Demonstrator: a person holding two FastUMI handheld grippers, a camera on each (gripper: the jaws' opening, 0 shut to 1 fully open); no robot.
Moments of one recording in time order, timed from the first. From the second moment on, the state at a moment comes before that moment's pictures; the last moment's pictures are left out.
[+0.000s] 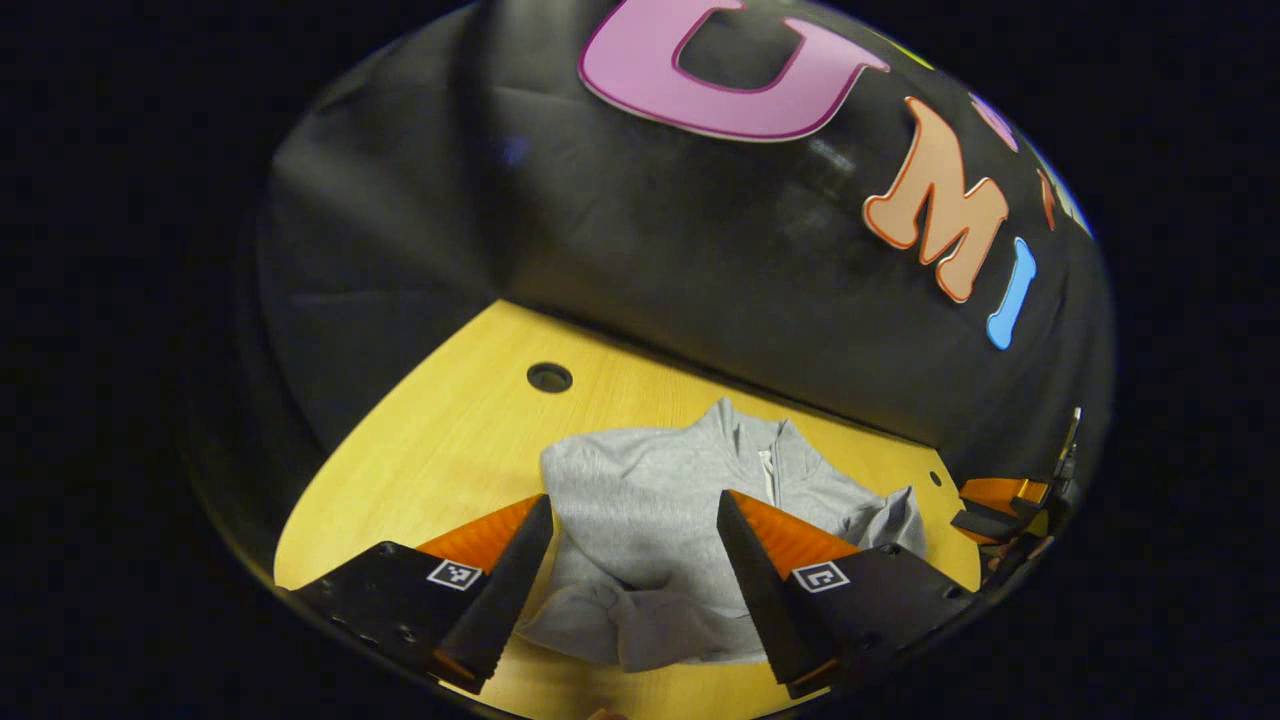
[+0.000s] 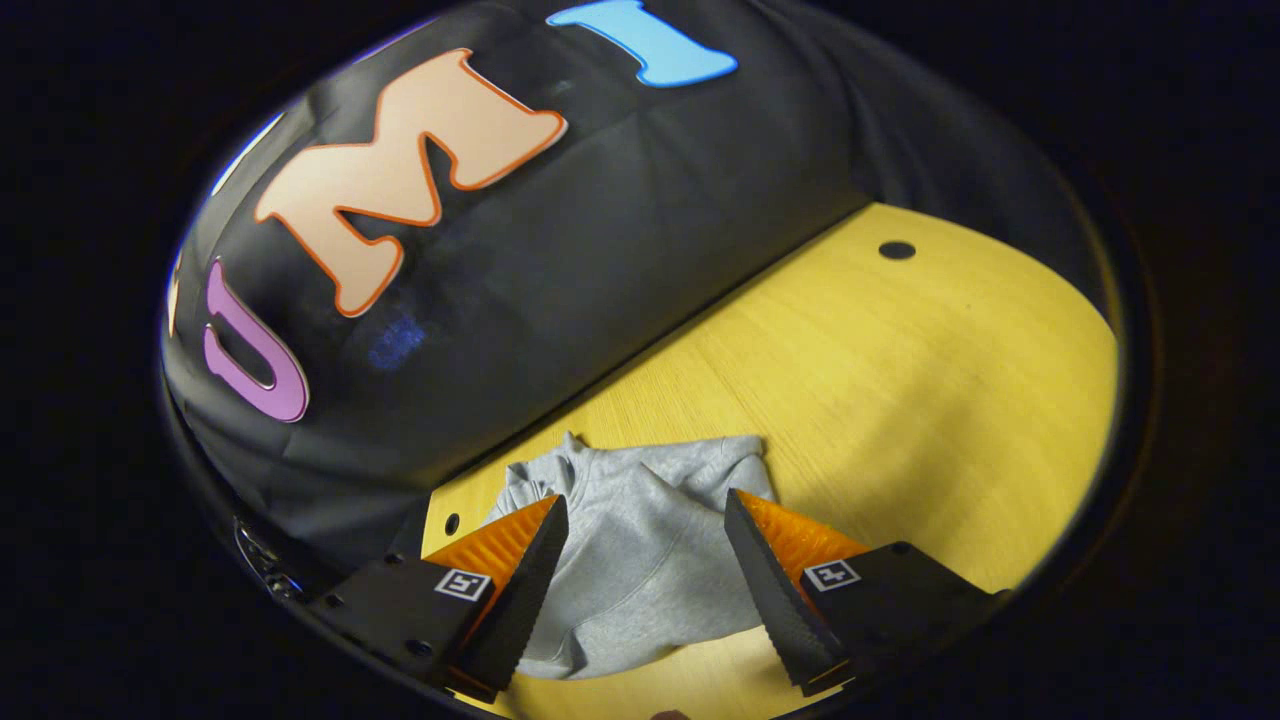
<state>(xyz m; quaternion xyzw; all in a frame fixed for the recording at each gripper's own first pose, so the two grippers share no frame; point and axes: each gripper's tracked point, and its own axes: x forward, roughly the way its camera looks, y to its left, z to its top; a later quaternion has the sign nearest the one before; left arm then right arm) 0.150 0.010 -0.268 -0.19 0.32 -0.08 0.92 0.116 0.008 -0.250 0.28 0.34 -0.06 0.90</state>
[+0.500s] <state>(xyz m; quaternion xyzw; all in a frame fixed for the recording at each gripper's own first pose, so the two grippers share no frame) 0.095 0.018 -0.168 -0.04 0.18 -0.04 0.98 0.044 0.003 -0.160 0.08 0.23 0.01 0.97</state>
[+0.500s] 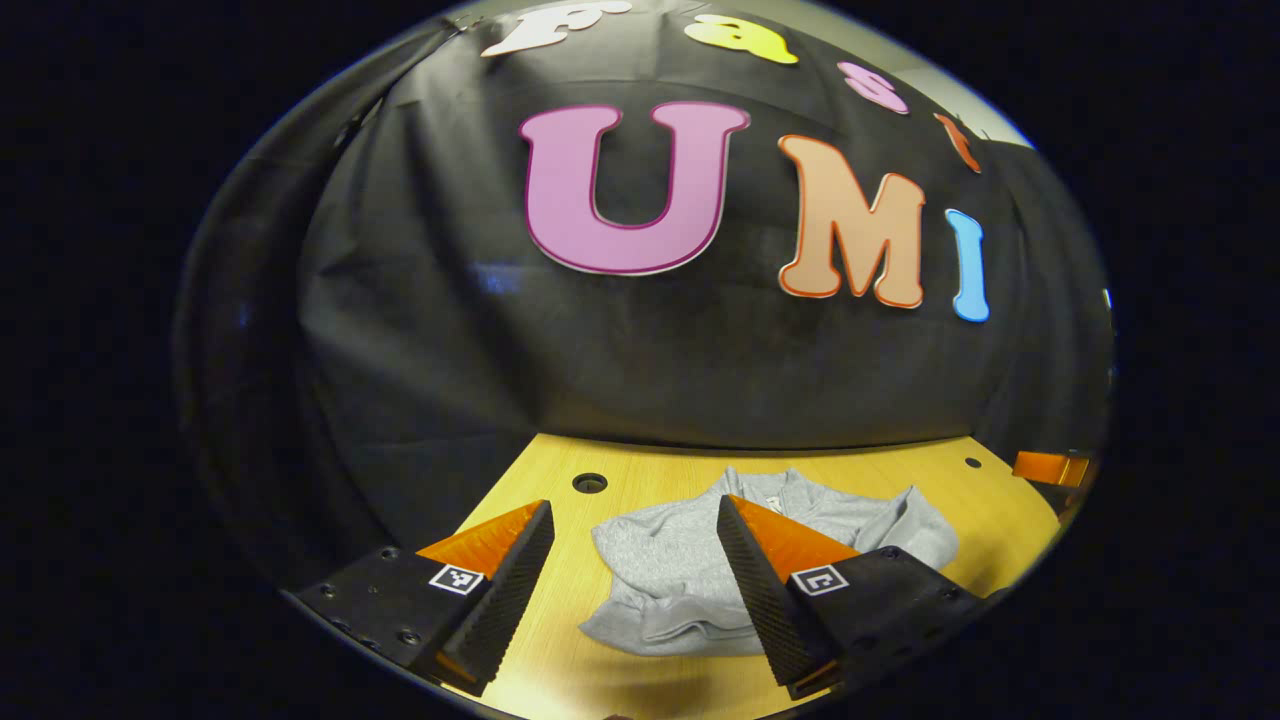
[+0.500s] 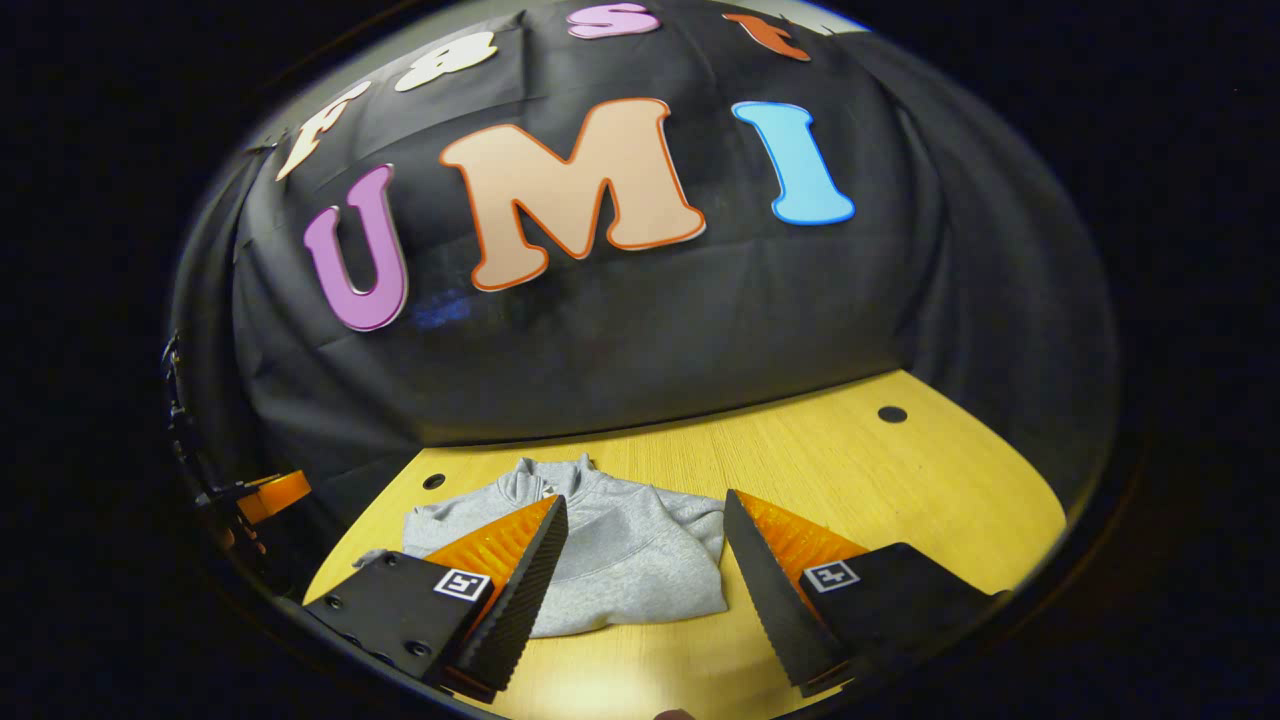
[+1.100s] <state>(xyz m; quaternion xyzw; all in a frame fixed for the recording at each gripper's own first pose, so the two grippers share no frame) -0.009 0.004 -0.136 -0.01 0.13 0.01 0.99 -0.025 -0.004 -0.100 0.06 0.15 0.05 0.99</state>
